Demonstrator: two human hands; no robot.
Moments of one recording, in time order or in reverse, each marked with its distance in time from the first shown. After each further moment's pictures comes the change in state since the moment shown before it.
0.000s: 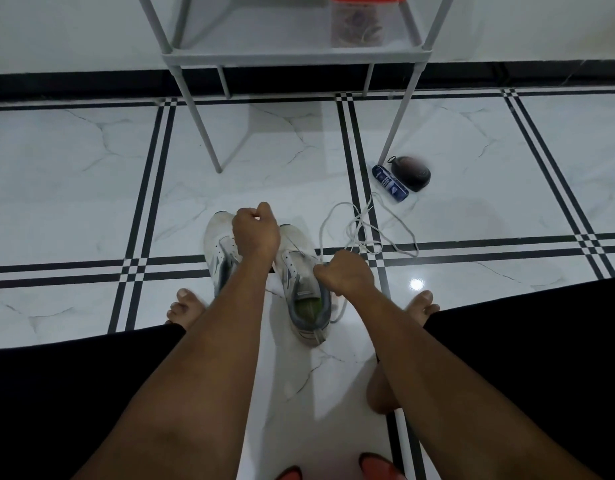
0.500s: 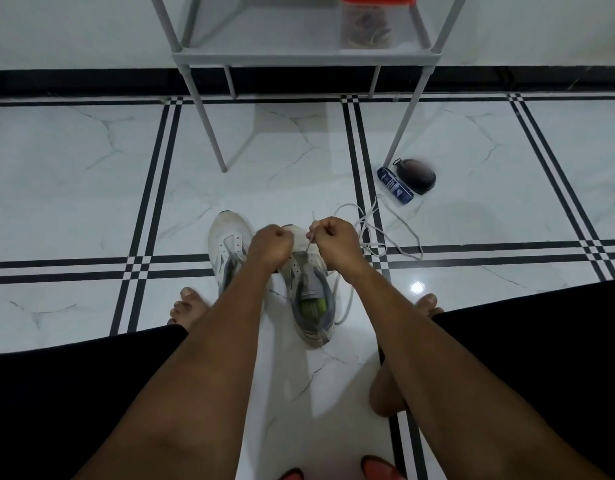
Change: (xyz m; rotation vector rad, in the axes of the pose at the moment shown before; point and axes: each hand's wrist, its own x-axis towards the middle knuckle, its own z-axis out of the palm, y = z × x) left_hand -0.003 -0.017 -0.011 0.415 -0.478 0.090; right_hand 0.023 -0.034 -0.006 0.673 0.114 -0.194
